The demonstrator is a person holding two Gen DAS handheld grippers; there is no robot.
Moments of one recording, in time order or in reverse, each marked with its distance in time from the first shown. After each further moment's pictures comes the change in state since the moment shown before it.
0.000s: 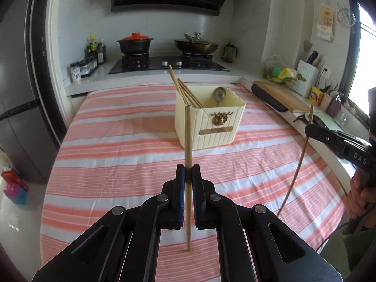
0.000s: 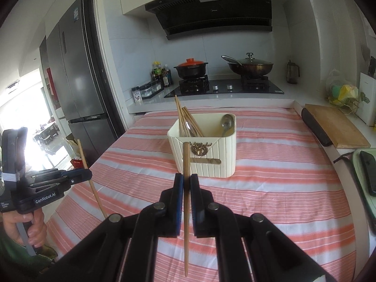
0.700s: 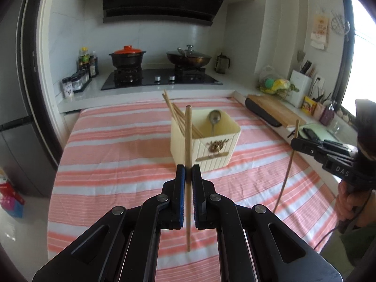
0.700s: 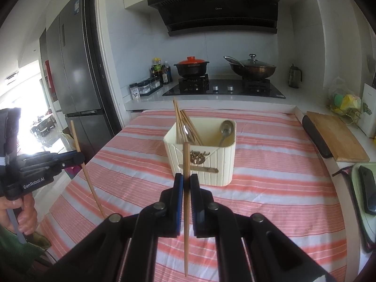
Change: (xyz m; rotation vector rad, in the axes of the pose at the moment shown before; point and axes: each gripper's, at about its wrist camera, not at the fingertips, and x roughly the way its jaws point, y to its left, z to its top) left arm -0.009 0.017 0.064 -0.004 -0.065 -0.089; right arm 0.019 -0.004 0.032 -0.051 0.012 -0.019
